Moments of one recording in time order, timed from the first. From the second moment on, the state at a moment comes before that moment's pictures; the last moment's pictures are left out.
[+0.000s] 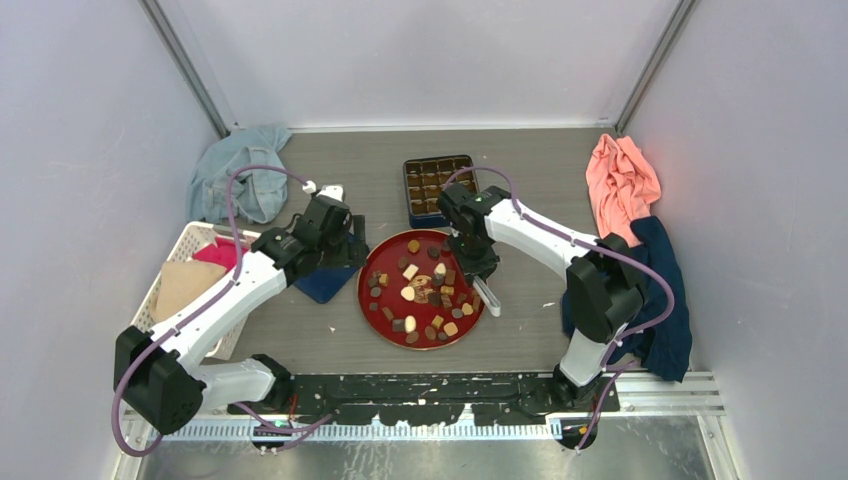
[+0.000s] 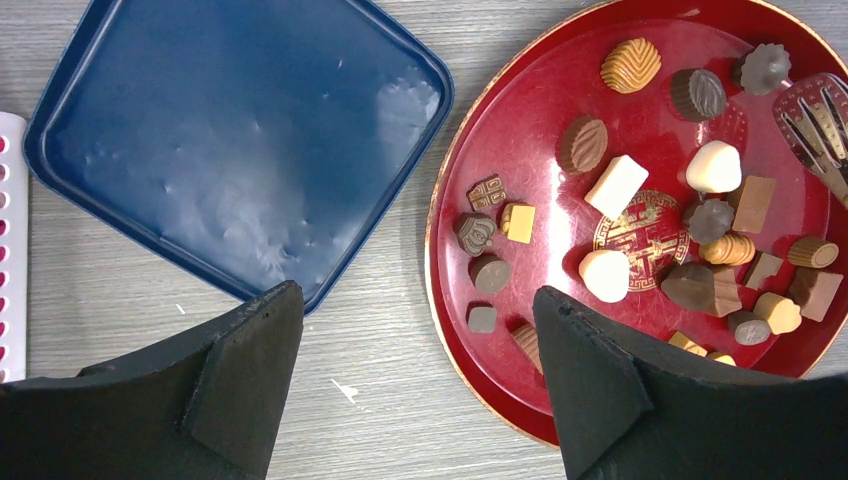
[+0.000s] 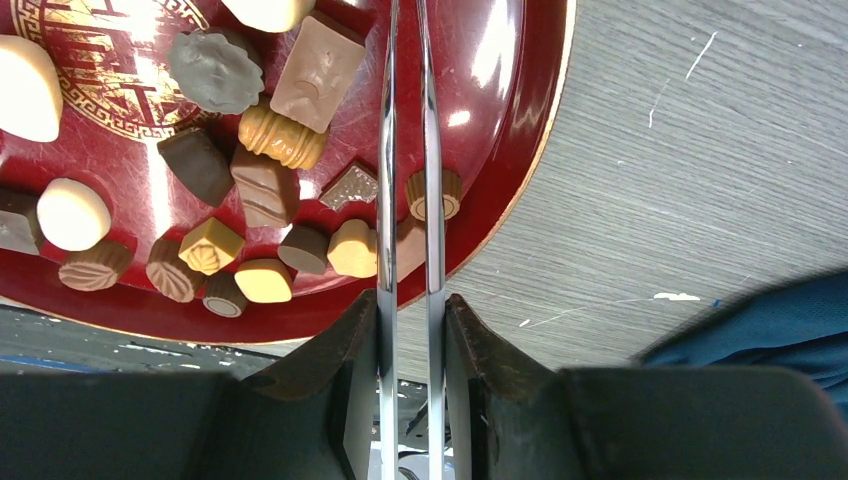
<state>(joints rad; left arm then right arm) -0.58 1.19 0.99 -0.70 -0.27 -0.50 0.66 1.73 1.34 -1.06 0.04 0.28</state>
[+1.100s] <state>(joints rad) -0.58 1.20 0.99 -0.70 -0.27 -0.50 0.66 1.85 1.38 -1.00 0.03 0.26</state>
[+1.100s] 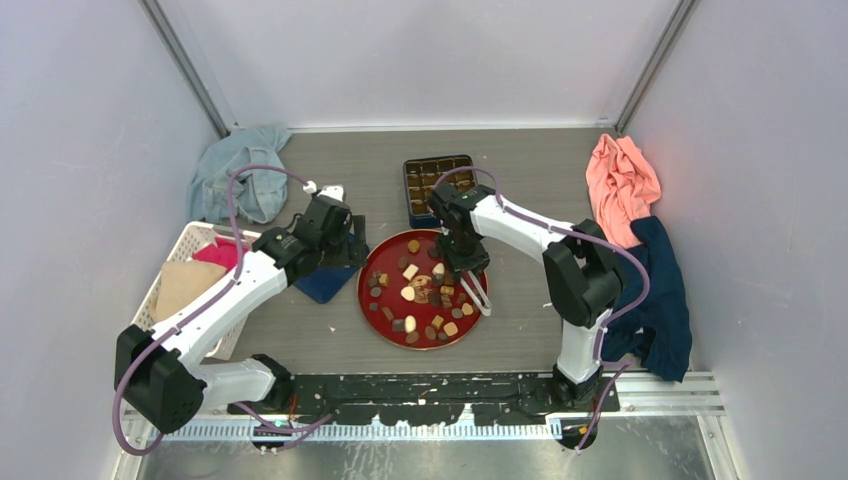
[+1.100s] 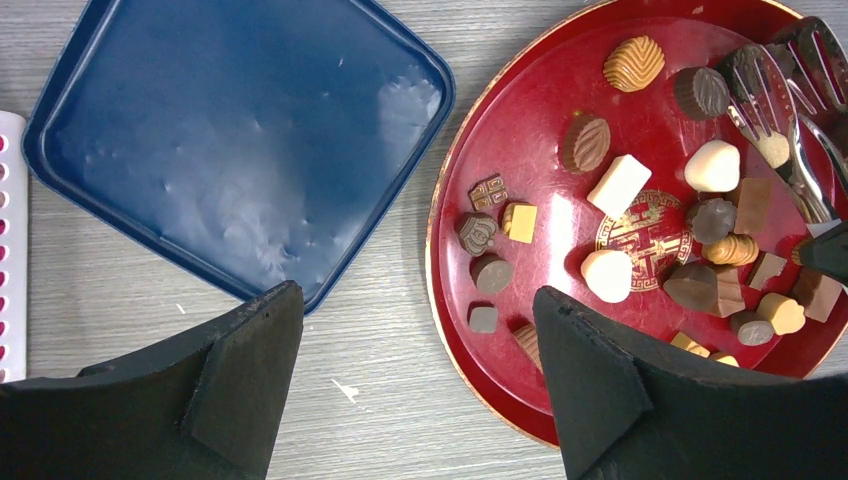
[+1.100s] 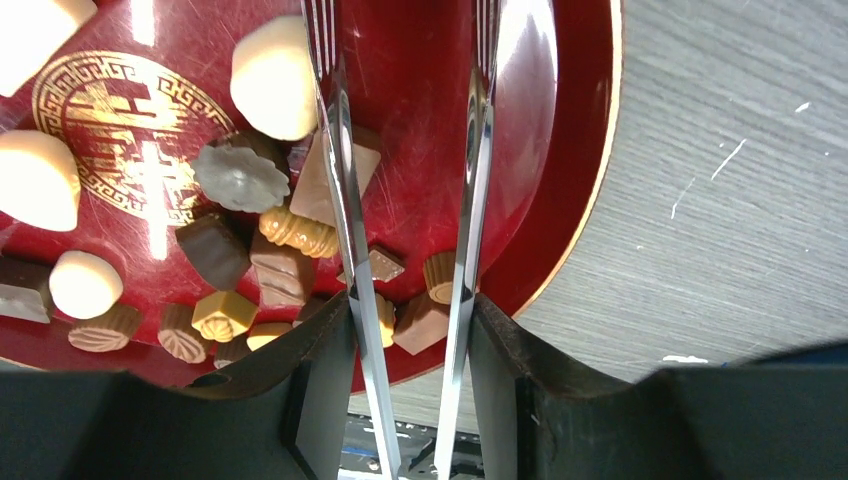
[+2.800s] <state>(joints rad) -0.57 1.18 0.98 -0.71 -0.31 -0.50 0.52 2.15 2.09 -1.15 -0.05 0.25</state>
